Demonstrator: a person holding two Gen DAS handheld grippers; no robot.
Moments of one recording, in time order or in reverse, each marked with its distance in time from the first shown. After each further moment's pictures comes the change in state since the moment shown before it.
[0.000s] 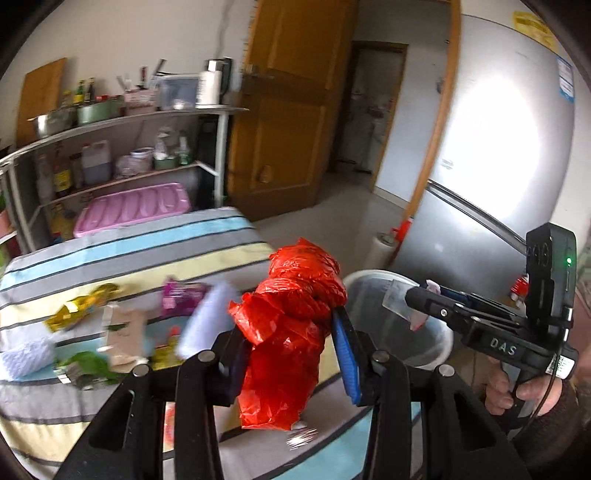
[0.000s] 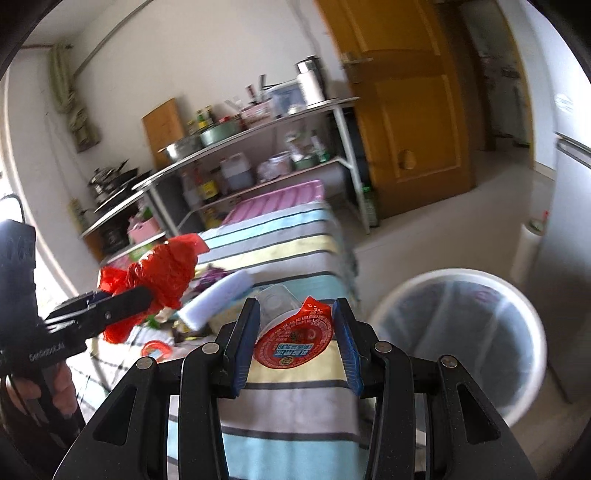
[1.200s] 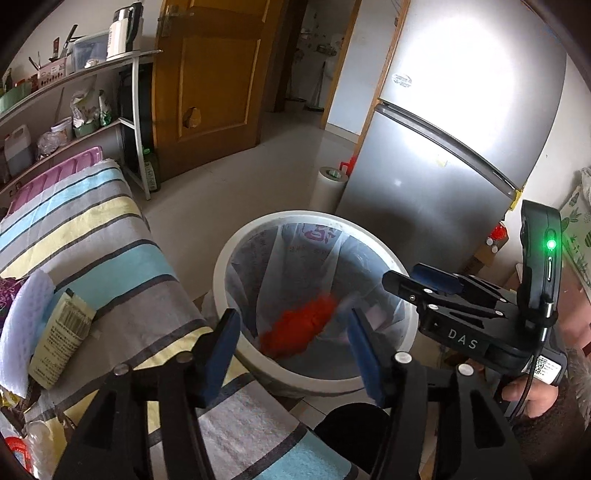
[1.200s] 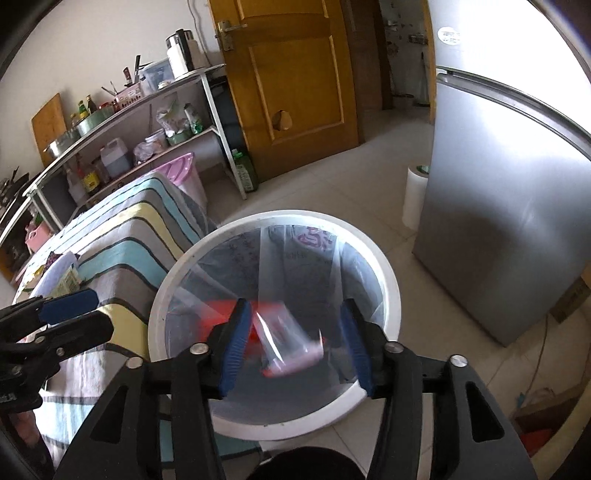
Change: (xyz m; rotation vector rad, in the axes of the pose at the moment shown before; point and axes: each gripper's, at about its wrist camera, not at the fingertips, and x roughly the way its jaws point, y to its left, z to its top) left arm 0.121 -0.111 -0.009 0.097 0.232 -0.140; right arm 0.012 -0.139 -0.029 0.137 0.124 -0.358
